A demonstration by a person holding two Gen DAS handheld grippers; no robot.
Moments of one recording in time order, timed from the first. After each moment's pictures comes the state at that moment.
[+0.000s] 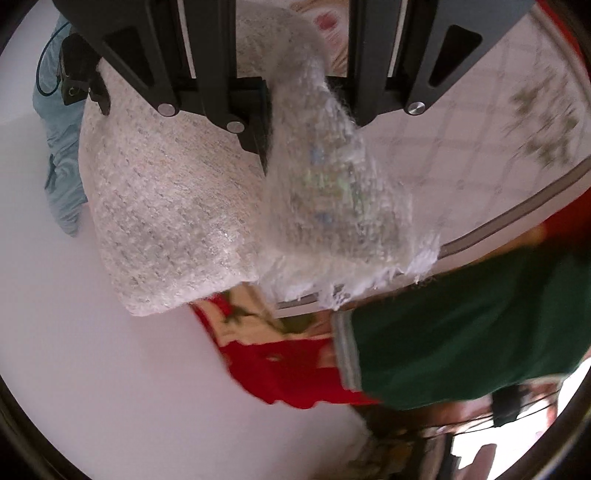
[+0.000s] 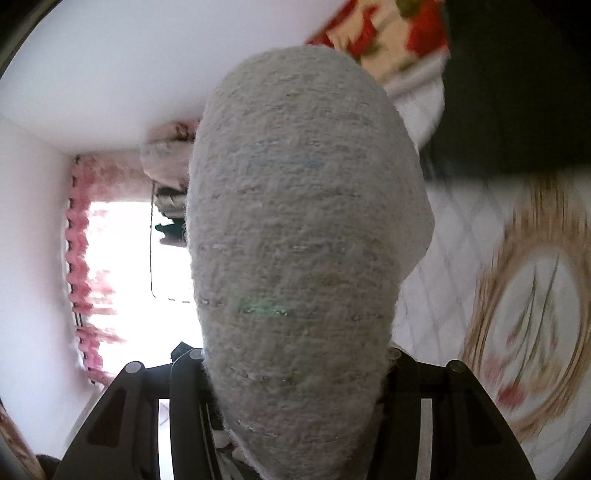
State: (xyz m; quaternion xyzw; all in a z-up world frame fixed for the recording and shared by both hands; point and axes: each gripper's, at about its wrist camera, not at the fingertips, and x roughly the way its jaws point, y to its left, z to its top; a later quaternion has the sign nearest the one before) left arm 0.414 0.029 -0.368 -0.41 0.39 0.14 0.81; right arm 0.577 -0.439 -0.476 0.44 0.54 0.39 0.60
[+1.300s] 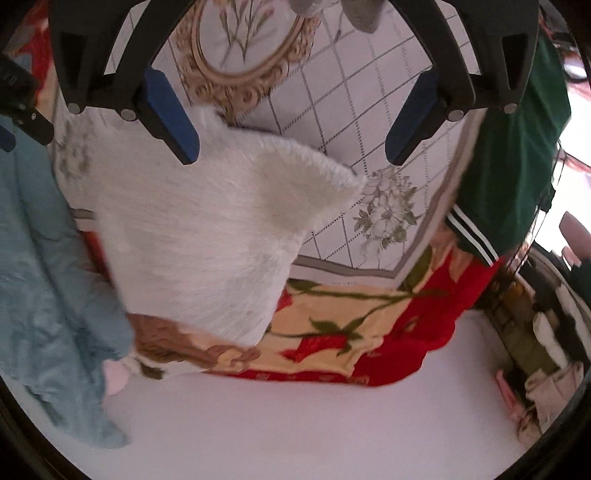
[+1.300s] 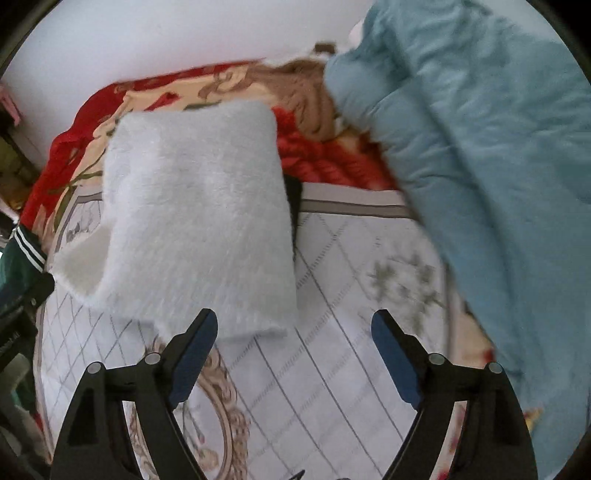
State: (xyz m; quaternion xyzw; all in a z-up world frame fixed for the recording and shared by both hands) left arm 0.551 -0.161 -0.362 0.00 0.49 0.06 0.87; right arm 0.588 -0.536 -0.397 -0.01 0.55 -0.08 0.83
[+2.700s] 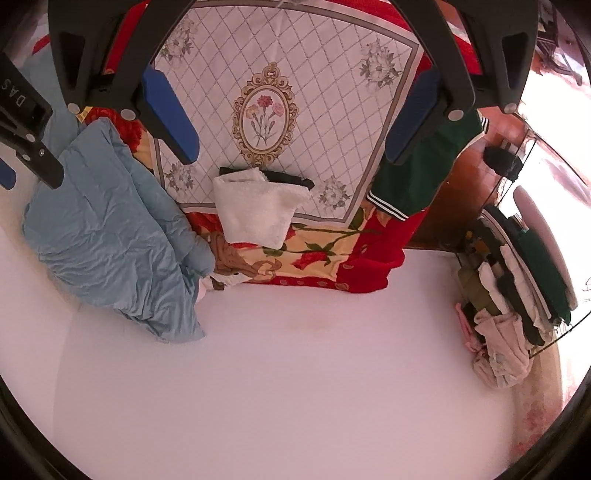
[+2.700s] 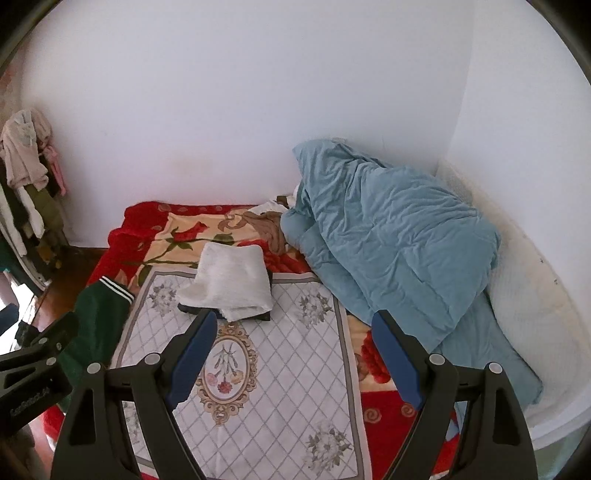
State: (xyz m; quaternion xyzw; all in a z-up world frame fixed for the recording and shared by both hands) left arm 0.187 -0.140 -0.022 0.01 0.37 0.02 0.93; right arm 0.133 -0.458 0.082 -0.01 0.35 -0.11 0.93
